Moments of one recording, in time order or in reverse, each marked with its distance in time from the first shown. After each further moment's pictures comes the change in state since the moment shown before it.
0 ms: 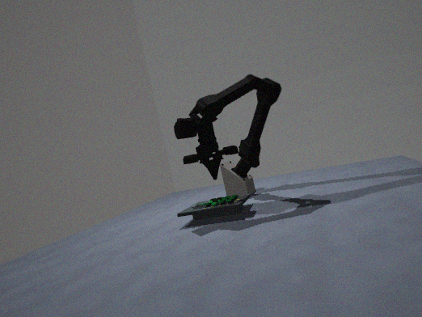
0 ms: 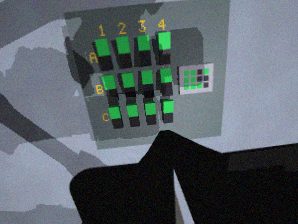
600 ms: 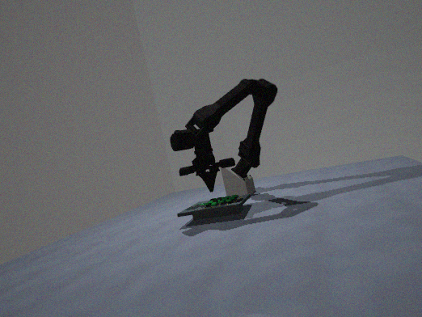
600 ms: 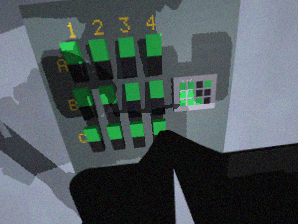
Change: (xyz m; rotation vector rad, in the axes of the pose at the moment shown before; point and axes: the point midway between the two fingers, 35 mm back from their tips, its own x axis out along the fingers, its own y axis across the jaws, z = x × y) arm 0.037 -0.016 0.013 -0.013 0.024 -0.011
